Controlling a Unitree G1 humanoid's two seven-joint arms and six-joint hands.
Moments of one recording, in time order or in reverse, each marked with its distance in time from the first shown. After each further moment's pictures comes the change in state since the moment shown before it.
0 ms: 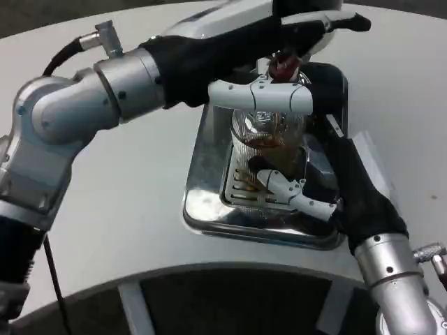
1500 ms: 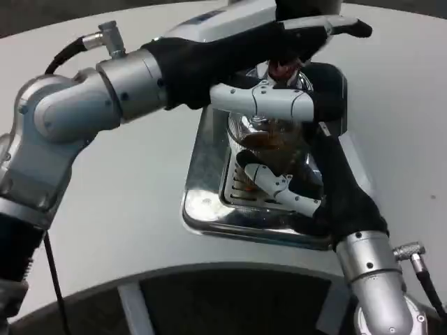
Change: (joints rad) left arm -0.009 0.010 -0.019 0.011 0.012 -0.024 0.002; right arm -0.041 0.053 0.028 0.083 0.012 -0.013 -0.053
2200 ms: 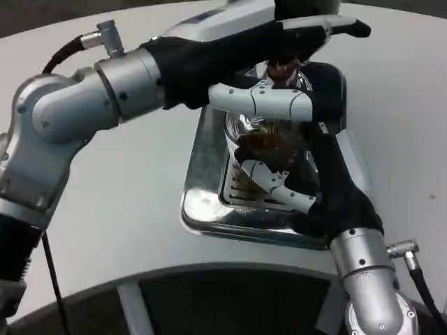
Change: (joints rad) left arm 0.000 0.006 0.000 -0.003 0.000 0.001 0.000; right arm -0.018 0.021 0.012 0.008 -0.028 0.032 -0.036
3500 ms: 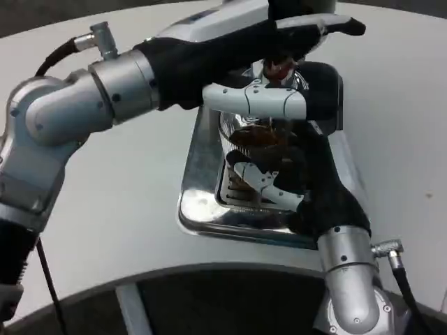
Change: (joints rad) left arm 0.021 0.001 0.028 -0.004 -0.008 -0.008 0.009; right arm -0.034 0.051 0.034 0.037 -0.071 0.086 -0.081
